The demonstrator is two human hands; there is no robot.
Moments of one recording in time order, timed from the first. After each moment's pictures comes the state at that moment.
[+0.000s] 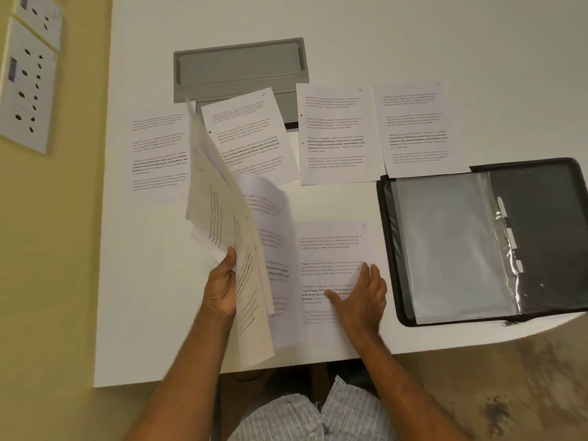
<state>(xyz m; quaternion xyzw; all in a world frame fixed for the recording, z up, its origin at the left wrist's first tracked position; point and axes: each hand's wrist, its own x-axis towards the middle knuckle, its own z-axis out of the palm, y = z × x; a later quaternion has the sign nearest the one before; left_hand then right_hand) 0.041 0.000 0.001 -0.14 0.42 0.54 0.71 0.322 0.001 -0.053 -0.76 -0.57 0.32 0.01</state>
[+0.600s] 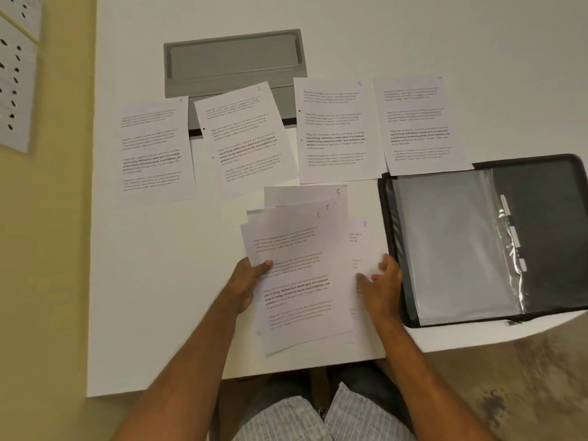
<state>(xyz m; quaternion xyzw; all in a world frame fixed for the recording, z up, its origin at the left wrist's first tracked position) 0.057 0.020 -0.046 0.10 0.64 0.35 0.68 0.348 0.045 -0.046 -0.79 -0.38 0.43 0.19</state>
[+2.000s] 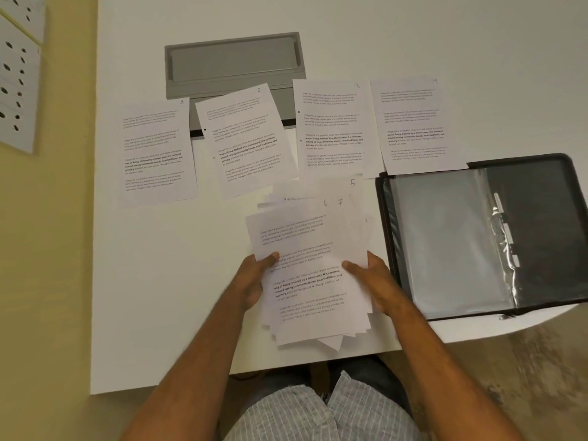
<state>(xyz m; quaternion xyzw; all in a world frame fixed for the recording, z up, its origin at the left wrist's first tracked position) 0.071 0.028 -0.016 0.03 0.58 0.39 0.71 0.347 0.070 -0.016 -0.62 -0.31 0.69 0.18</state>
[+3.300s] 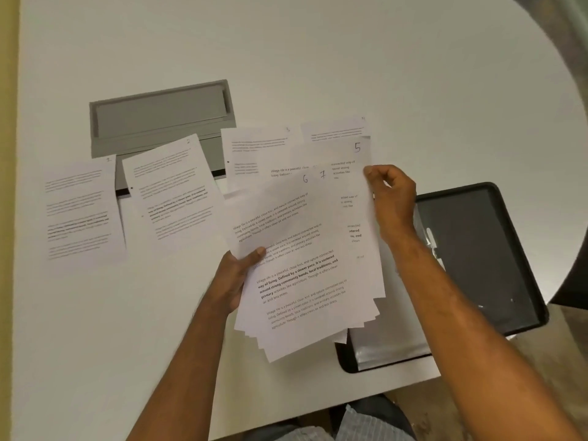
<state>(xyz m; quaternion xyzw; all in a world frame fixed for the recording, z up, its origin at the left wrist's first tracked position) 0.181 0.177 0.050 0.09 0.57 0.42 0.70 0.454 0.317 0.075 -0.66 -0.41 0.44 0.45</state>
